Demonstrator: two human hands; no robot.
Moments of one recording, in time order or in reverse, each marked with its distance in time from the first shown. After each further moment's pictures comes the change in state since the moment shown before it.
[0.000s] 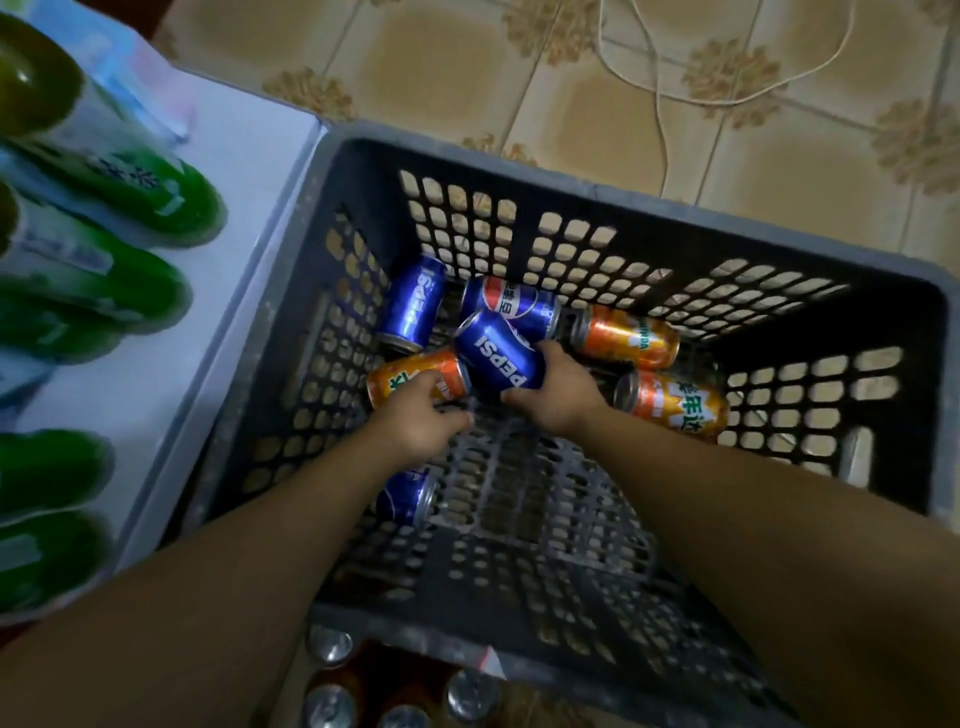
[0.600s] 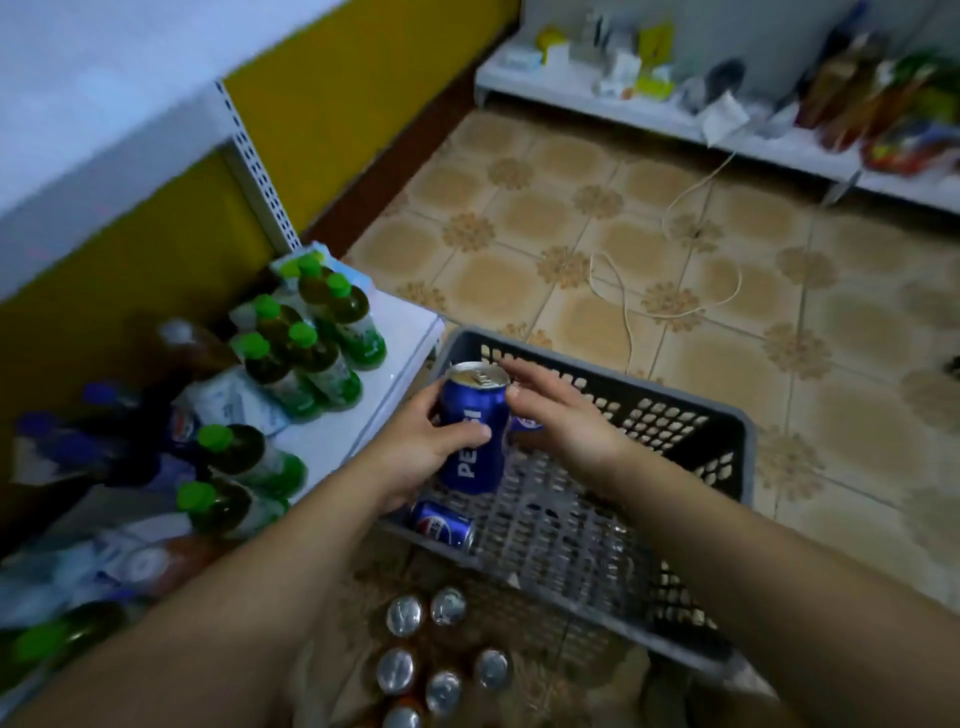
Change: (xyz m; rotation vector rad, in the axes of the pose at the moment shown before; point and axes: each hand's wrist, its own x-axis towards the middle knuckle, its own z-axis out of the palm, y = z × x) left_hand -0.276 0.075 -0.094 -0.580 0.100 0.363; right_hand -0.286 -0.155 -0.101 0.539 -0.206 -0.456
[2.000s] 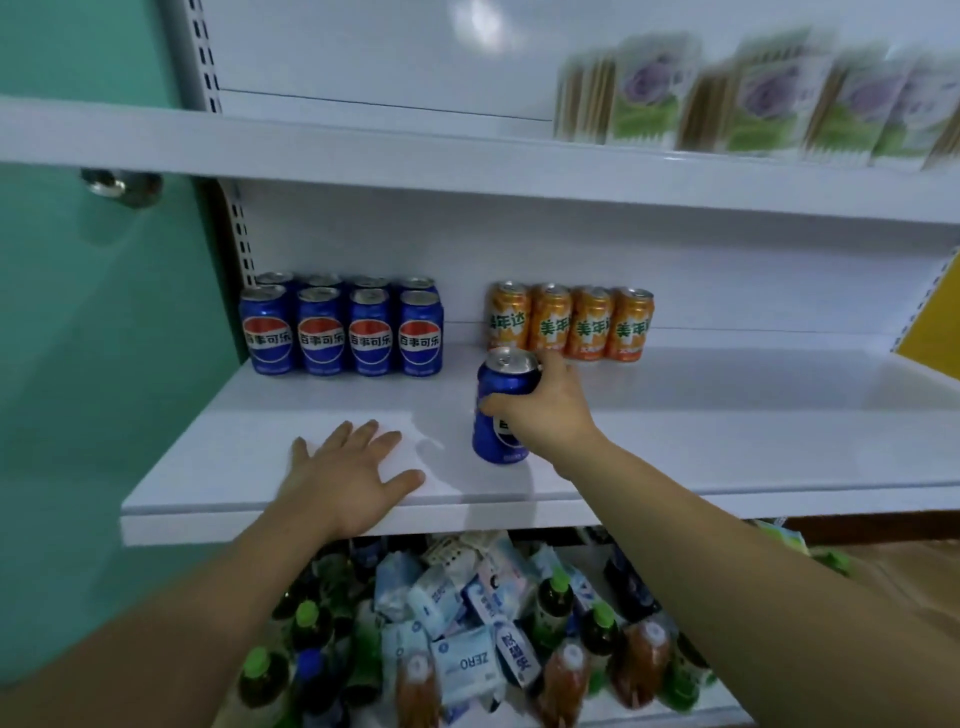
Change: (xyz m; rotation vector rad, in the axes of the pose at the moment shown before) left_hand -0.606 -0.062 -0.319 0.971 1.128 -0.495; right_hand -0.245 -0.203 0.572 -0.531 -0.445 -0.680
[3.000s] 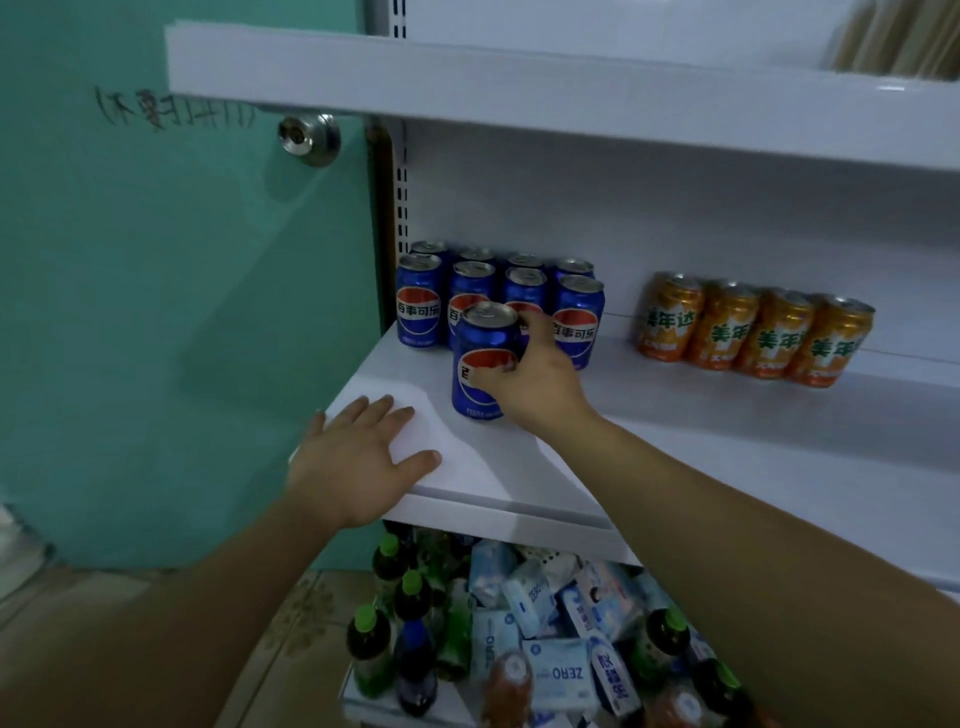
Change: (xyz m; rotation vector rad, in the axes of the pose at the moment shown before) left_hand -0.018 -0.119 0.007 -0.042 0.145 -0.185; right_hand 0.022 -0.058 0.146 -0.060 -0.266 -0.249
